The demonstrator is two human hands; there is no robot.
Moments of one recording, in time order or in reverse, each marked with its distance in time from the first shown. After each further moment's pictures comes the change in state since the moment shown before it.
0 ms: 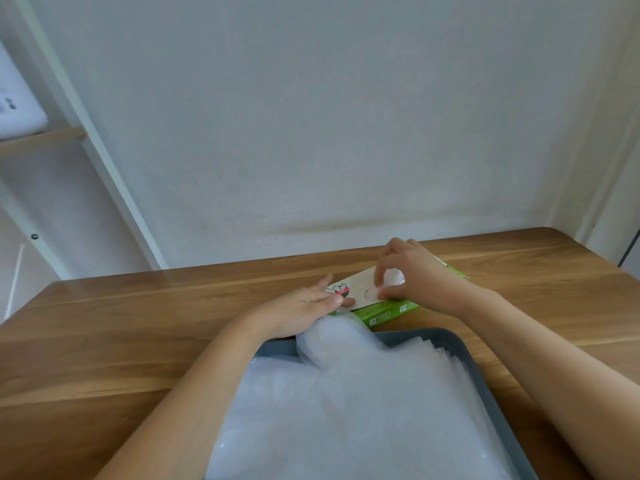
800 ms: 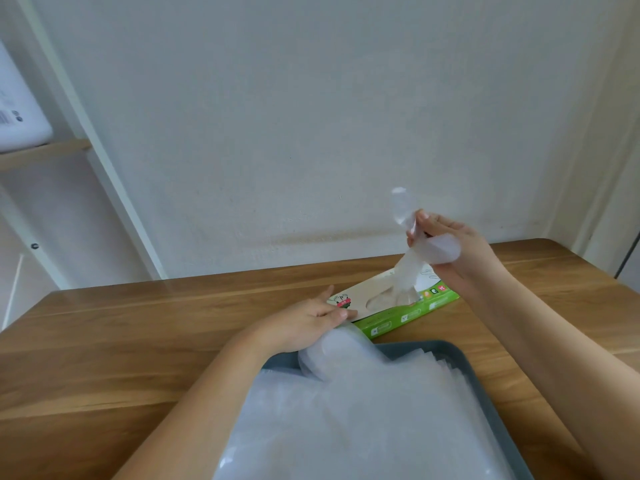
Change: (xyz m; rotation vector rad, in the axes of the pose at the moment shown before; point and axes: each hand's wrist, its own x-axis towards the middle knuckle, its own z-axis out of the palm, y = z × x) left_hand 0.003 0.001 0.006 0.071 -0.009 0.026; right_hand 0.002 0.010 -0.031 1.510 0.383 0.058
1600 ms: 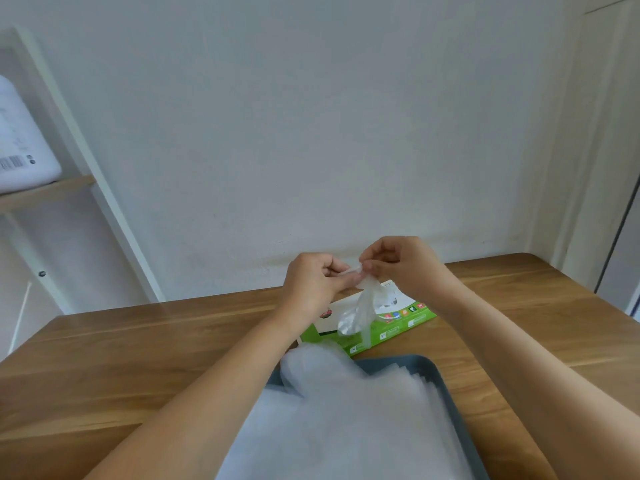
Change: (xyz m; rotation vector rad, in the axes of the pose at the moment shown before) left_hand 0.022 0.080 -0.006 -0.332 0.645 0.088; right_hand -0.017 -0.019 0.028 -0.769 -0.088 -0.033
